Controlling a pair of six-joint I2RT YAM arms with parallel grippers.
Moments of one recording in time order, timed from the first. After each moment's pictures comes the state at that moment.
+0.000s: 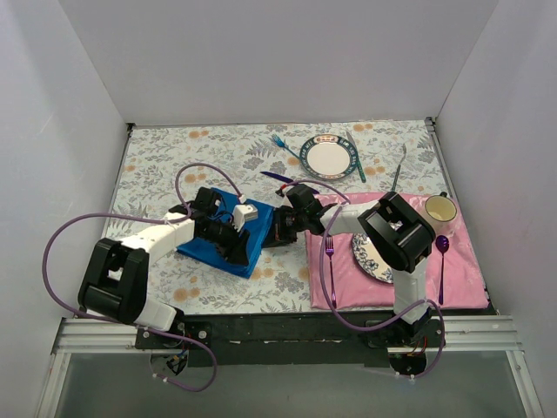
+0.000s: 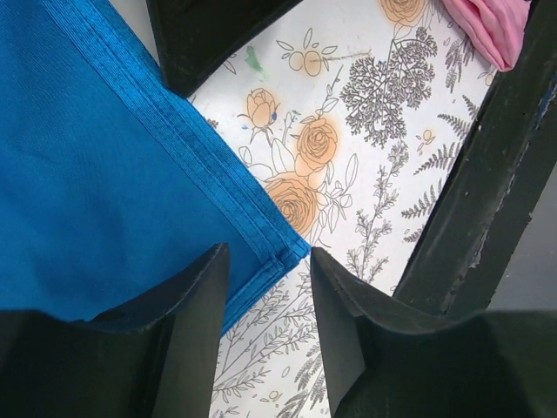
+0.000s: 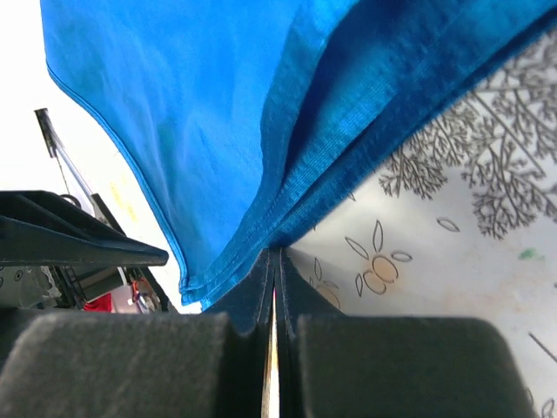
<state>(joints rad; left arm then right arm) -0.36 1.45 0.78 -0.55 0.72 0.40 0.75 1.98 1.04 0.14 -0.54 0.80</state>
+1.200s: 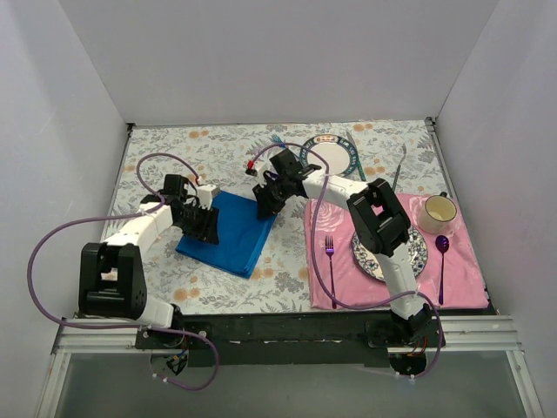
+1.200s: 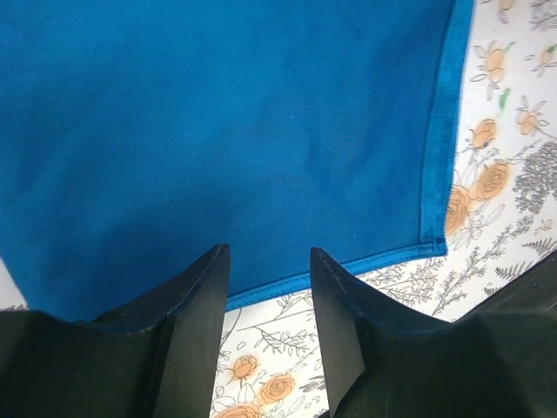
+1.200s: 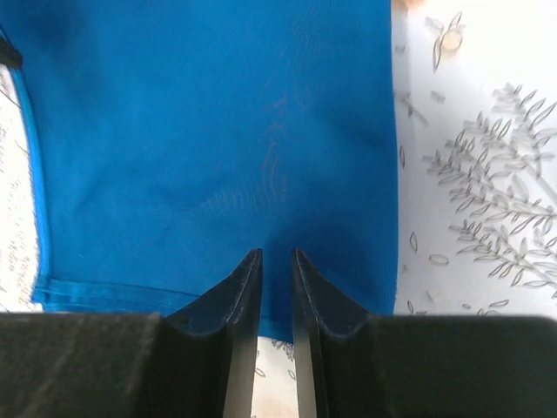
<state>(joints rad) -0.09 1.42 0.88 -0.66 0.45 0.23 0.70 2.21 1.67 -0.38 -0.61 -0.09</state>
